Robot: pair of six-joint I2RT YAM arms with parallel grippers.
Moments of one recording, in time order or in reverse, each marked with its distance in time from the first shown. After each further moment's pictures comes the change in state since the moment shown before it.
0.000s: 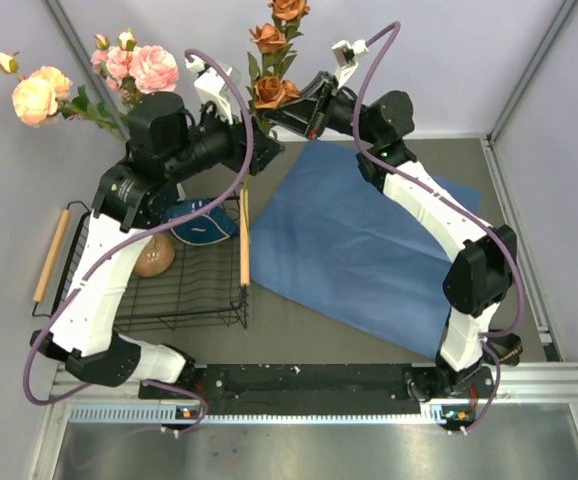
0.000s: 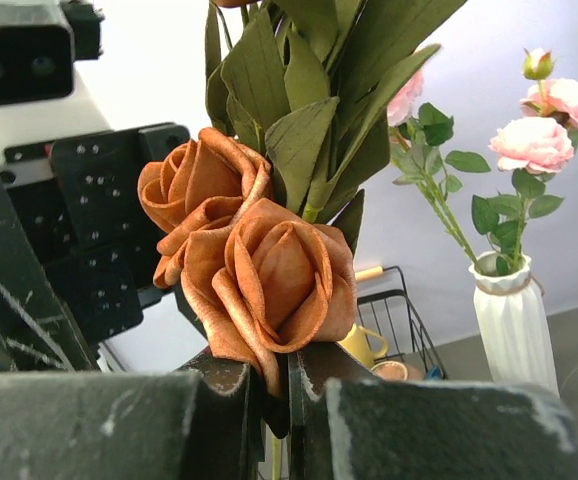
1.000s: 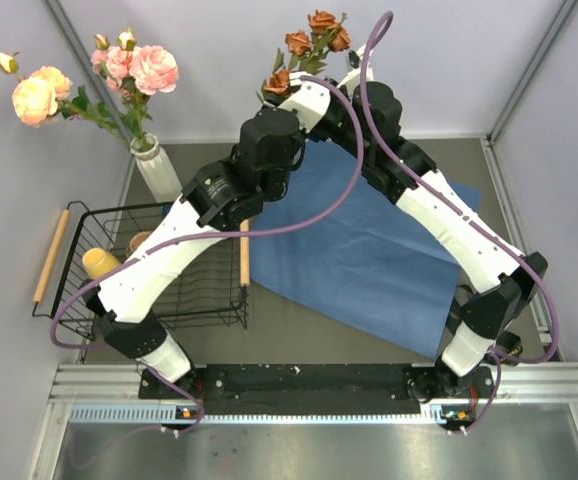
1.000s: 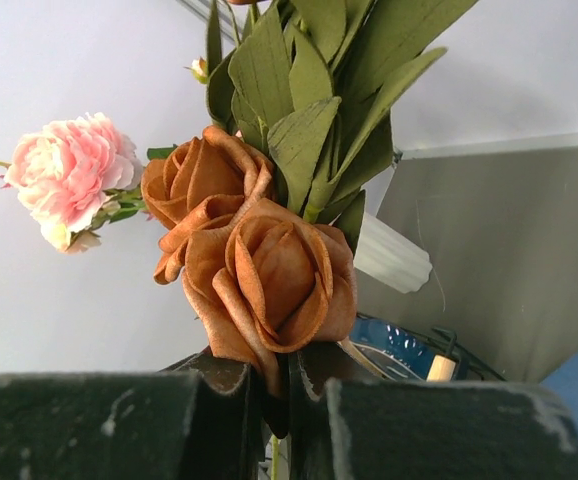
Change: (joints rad) left arm -0.451 0.231 0.114 0.063 -1.180 0.504; right arm 0.146 -0.161 0.107 -0.898 0.825 -0.055
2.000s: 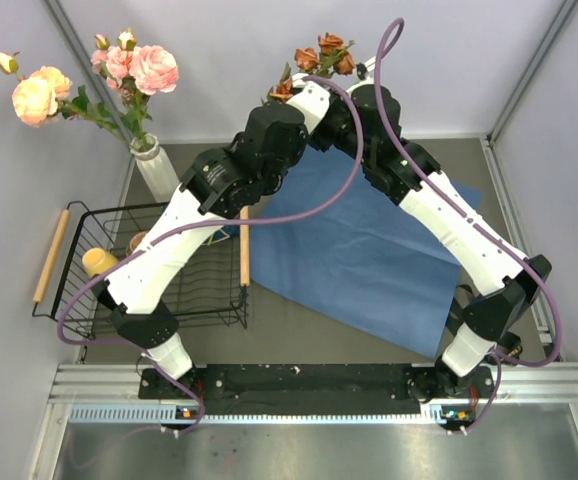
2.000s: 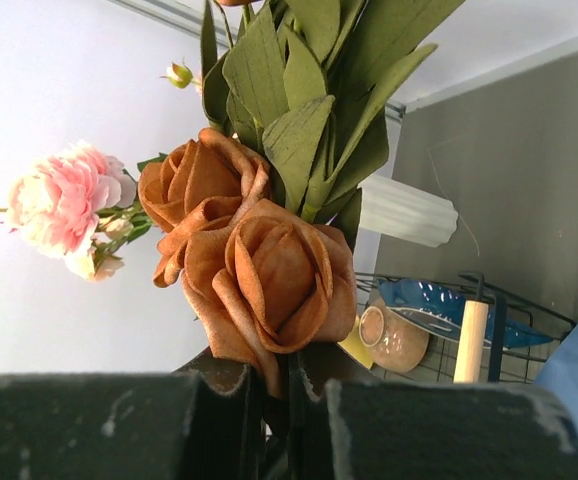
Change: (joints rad) left arm 0.050 0.085 0.166 -0.314 0.122 -0.097; right arm 0.003 -0.017 0.001 -0.123 0.040 0.230
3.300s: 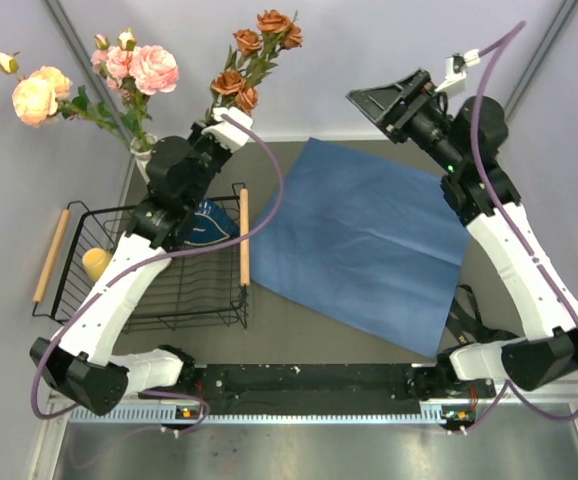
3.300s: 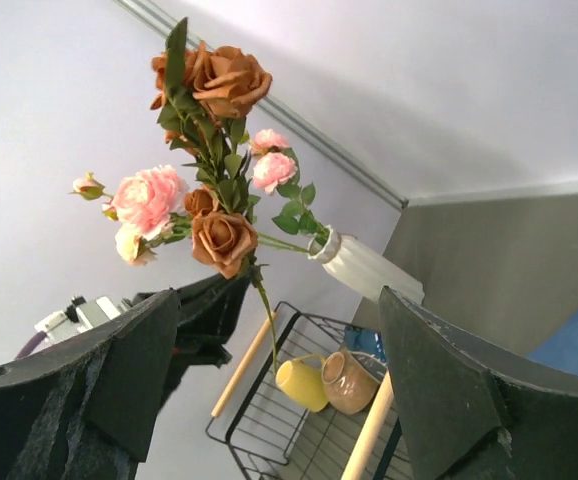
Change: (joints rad) left arm 0.396 -0.470 -0.882 0.866 0.440 0.415; right arm -0.330 -0.314 -0.341 0.256 -0.320 -0.115
